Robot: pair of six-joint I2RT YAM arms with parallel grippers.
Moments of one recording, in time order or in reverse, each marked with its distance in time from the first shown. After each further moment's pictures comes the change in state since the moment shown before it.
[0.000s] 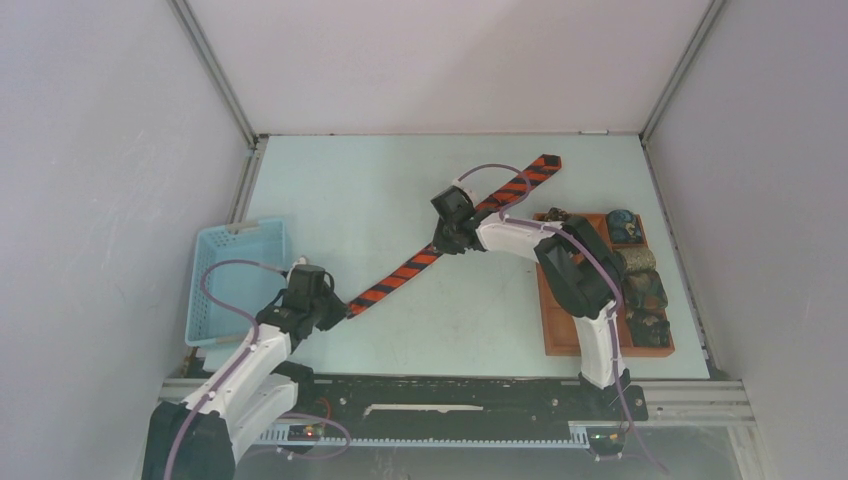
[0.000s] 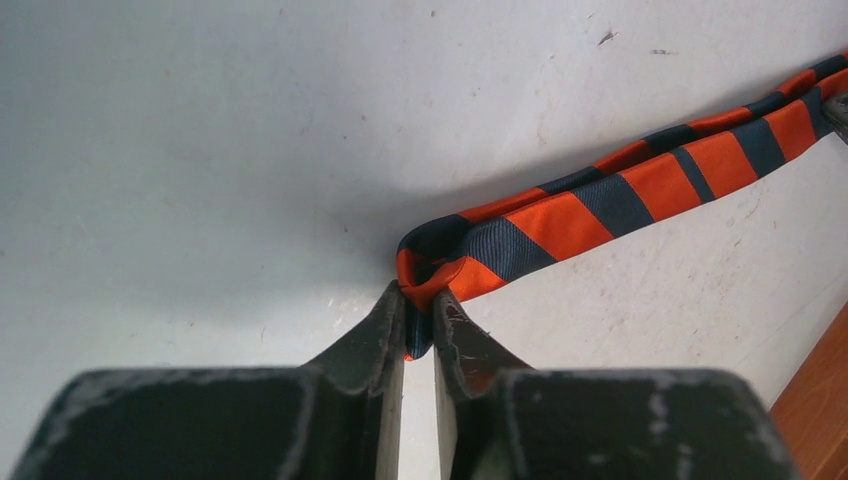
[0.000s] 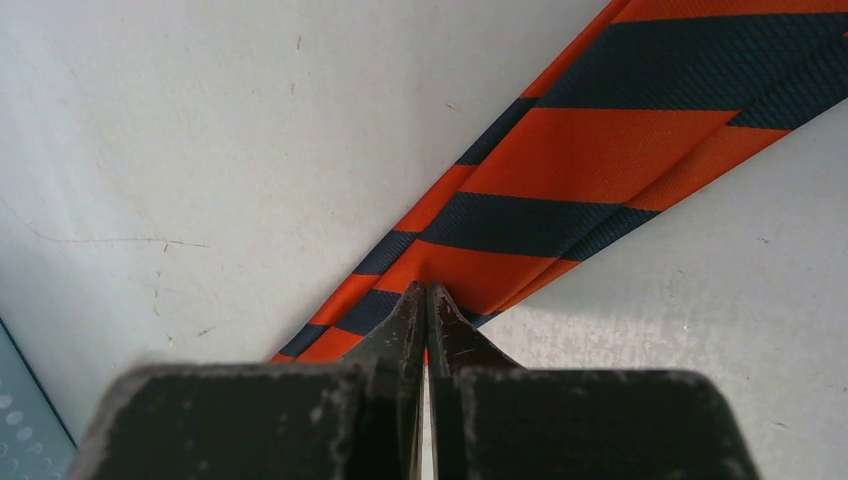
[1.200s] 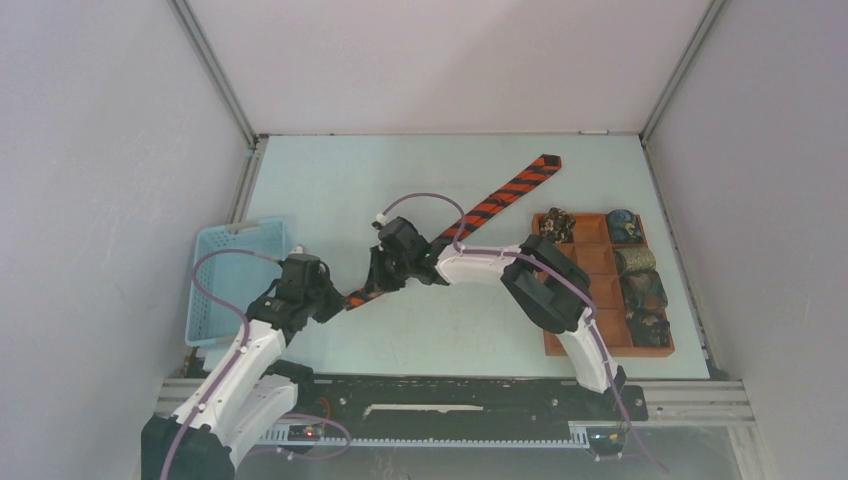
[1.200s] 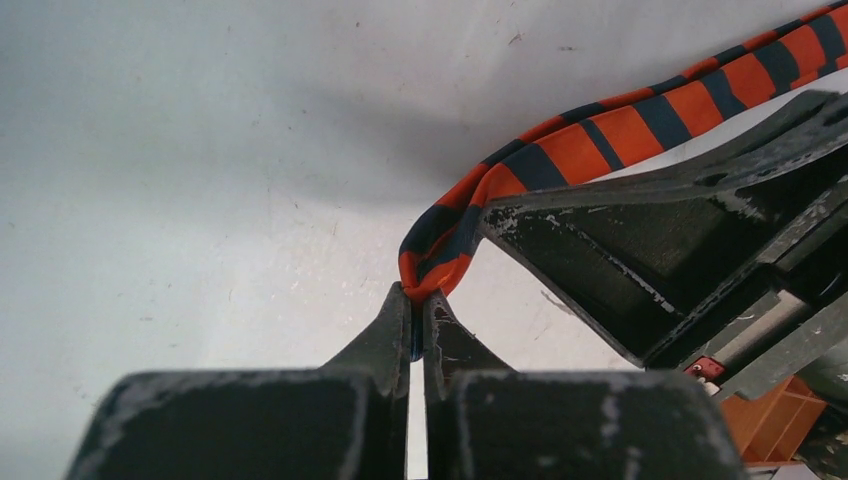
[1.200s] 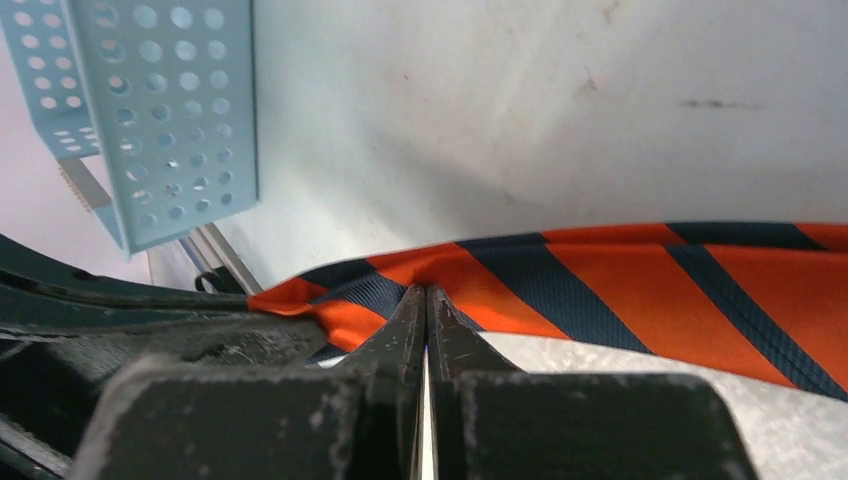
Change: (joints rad) left arm 0.000 -0.039 0.135 -0.149 0.029 0.011; right arm 0.271 0.082 0.058 0.235 -0.384 -0.004
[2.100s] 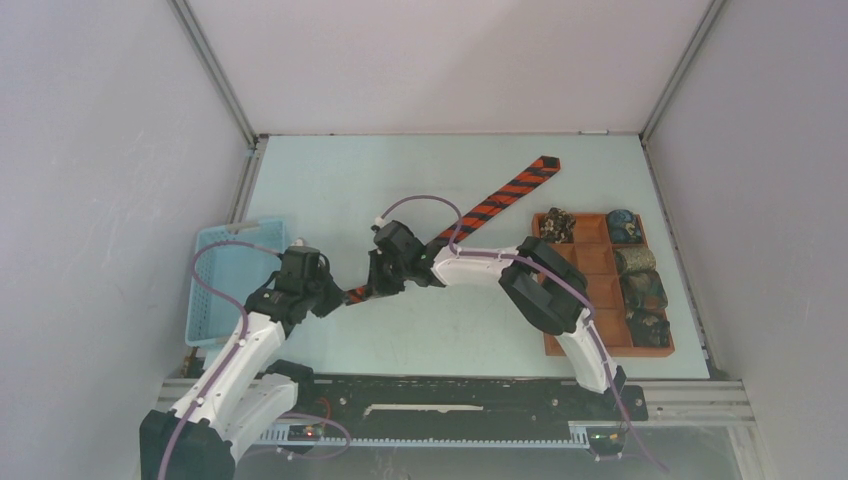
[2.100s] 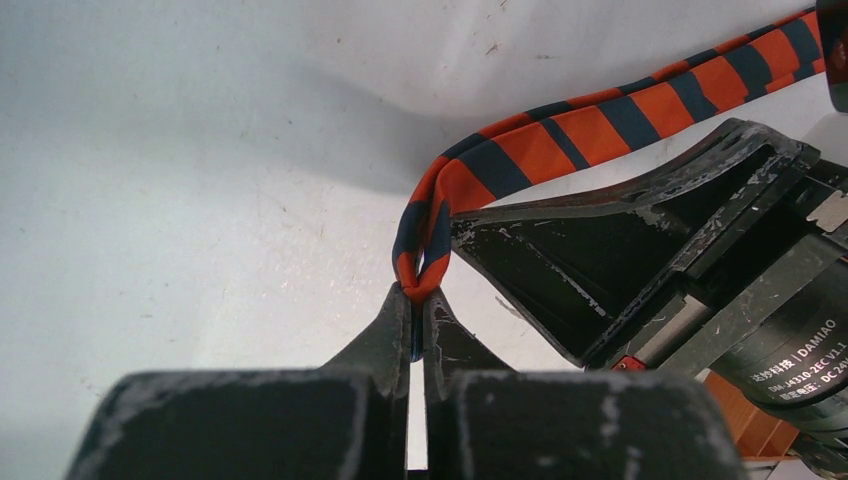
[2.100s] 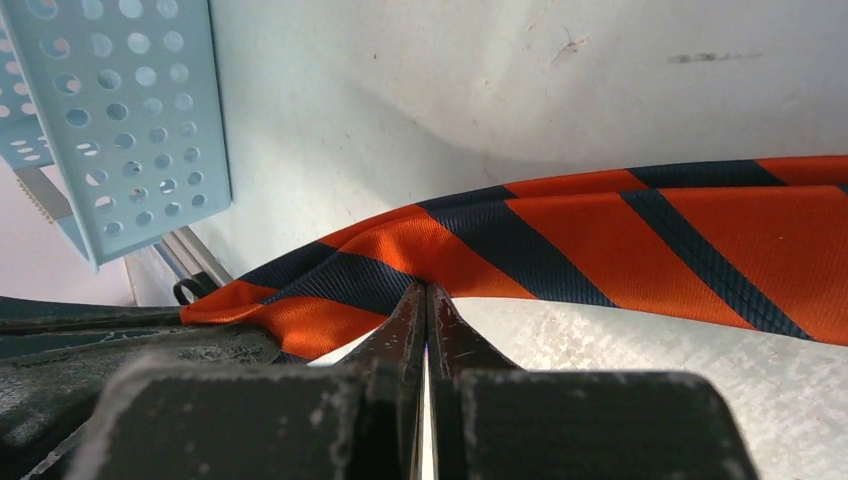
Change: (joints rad) left arm 0.000 0.040 0.071 -0.041 0.000 0.016; right arm 0.026 0.013 0.034 -0.071 0.045 0.022
